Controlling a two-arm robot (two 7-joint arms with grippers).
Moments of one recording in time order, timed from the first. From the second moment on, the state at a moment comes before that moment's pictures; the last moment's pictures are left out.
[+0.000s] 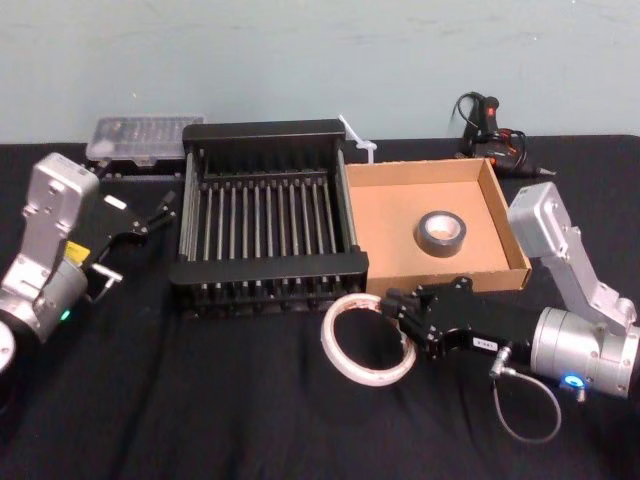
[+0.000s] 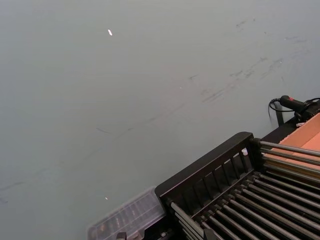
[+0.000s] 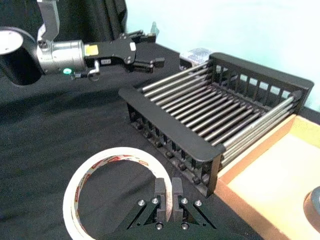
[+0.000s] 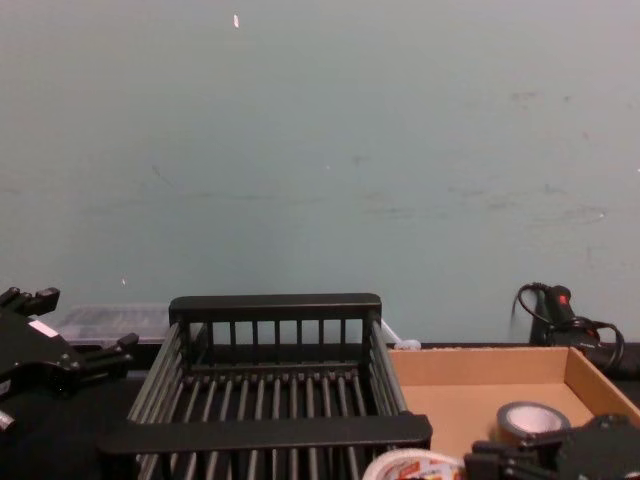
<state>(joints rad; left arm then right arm) -0.20 0.60 0.45 -1.41 -0.25 -0.12 0.03 0.10 0.64 -0.45 -1.71 0.50 0.23 0.56</state>
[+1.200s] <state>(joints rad) -0.20 0.60 0.45 -1.41 -0.25 -0.12 0.03 0.33 0.47 -0.51 -1.51 0.54 0.23 0.46</state>
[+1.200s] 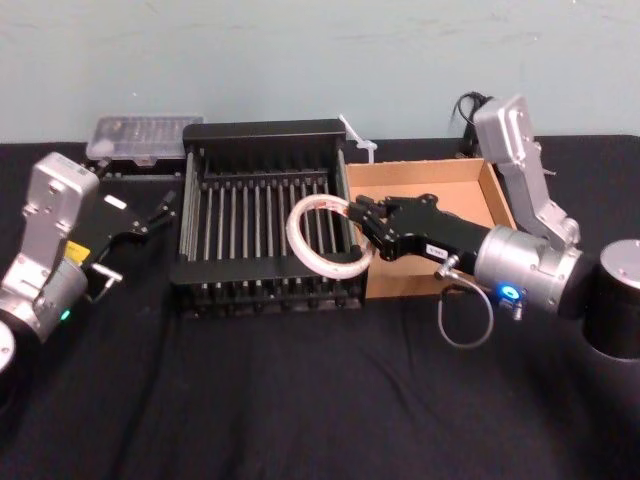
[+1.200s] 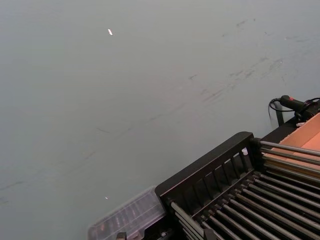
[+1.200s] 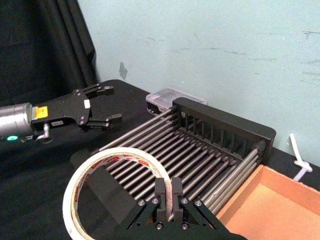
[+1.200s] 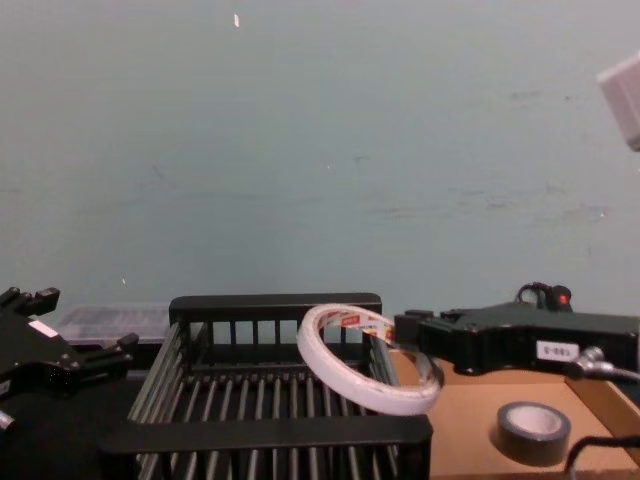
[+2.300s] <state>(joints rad) -0.20 0.60 0.45 -1.41 -0.25 -0.12 0.03 0.59 0.27 -0.59 -1.17 0.44 0.22 0.48</state>
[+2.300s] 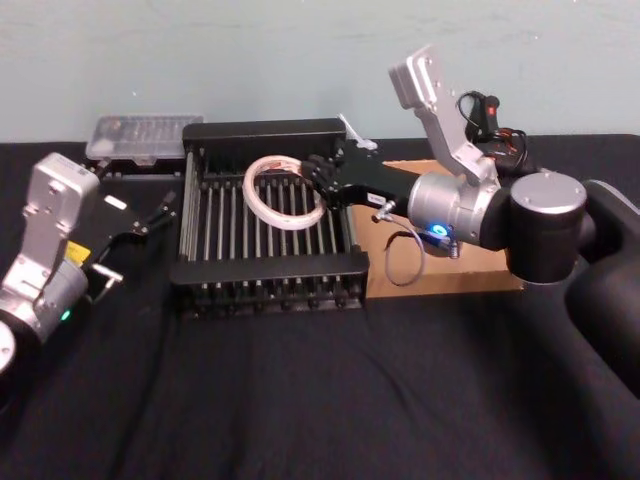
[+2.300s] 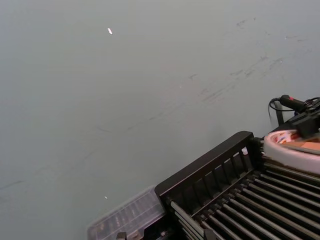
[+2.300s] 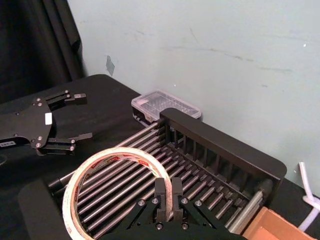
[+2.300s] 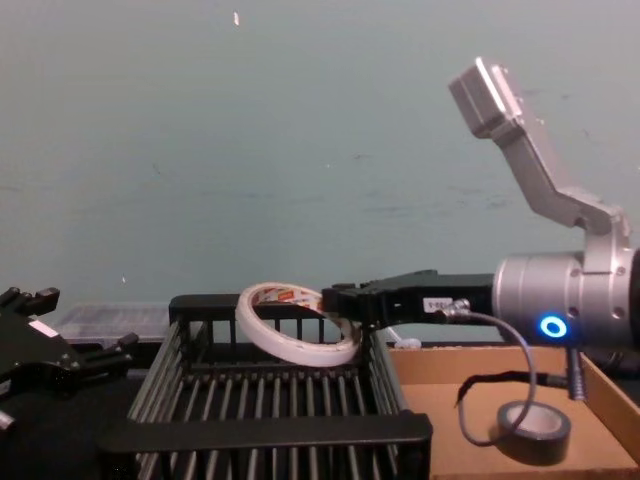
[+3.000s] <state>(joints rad) -0.20 0.60 0.45 -1.41 -0.25 -0.12 0.03 0.62 0.24 -0.60 -1.11 0.41 0.21 0.50</state>
